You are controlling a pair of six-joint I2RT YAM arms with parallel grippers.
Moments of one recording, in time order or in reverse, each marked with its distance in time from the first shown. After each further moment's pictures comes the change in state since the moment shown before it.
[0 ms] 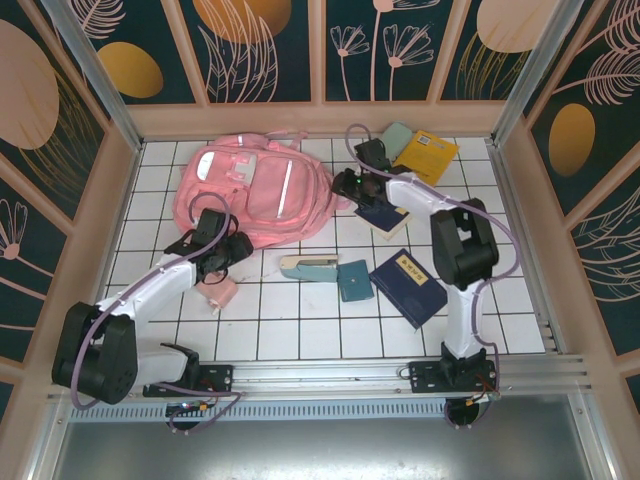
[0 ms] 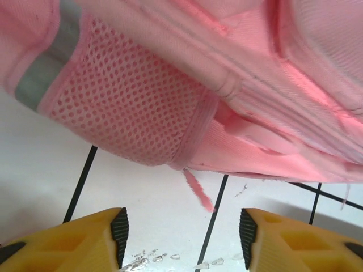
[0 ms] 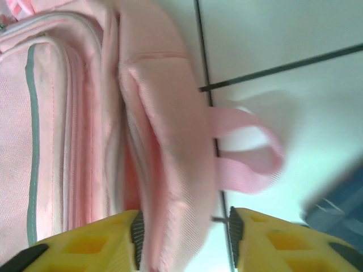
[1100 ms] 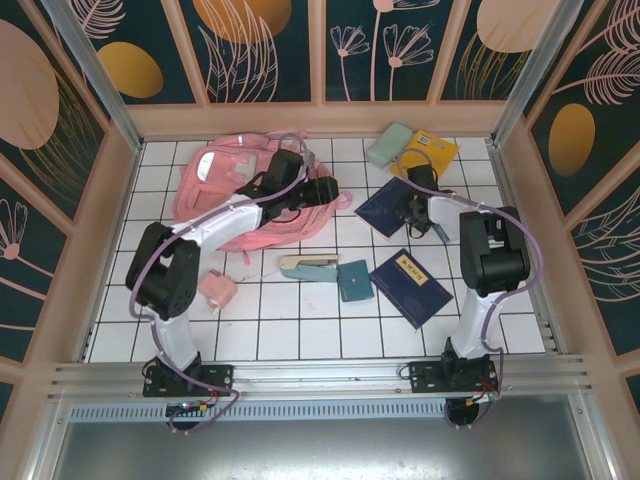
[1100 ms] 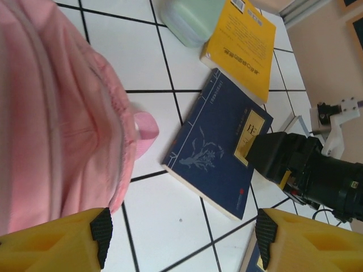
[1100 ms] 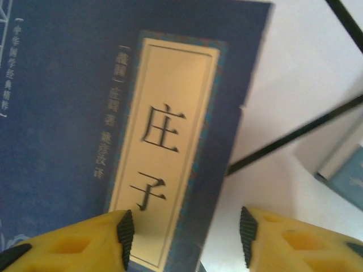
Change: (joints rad) left arm -0.238 0.602 0.671 0.257 0.281 0.111; right arm -0.248 -0.077 -0.321 0.061 0.286 -0.020
